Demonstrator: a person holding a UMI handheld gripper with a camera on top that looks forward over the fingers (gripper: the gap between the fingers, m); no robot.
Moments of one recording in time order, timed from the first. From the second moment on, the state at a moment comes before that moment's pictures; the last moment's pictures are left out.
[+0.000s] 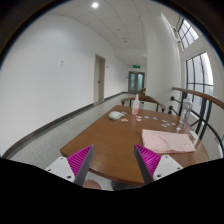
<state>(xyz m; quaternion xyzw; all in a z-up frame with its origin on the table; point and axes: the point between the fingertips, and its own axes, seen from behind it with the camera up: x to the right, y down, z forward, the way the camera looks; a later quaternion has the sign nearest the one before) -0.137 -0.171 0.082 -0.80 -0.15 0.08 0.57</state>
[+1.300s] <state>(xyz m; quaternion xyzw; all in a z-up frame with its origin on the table) -0.027 0.025 0.044 -0.87 -0.06 0.04 0.49</state>
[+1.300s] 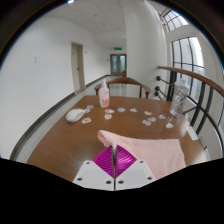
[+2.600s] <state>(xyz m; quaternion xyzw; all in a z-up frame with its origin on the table) 0.103 -0.123 0.117 -0.83 0.01 -0.04 0.56</state>
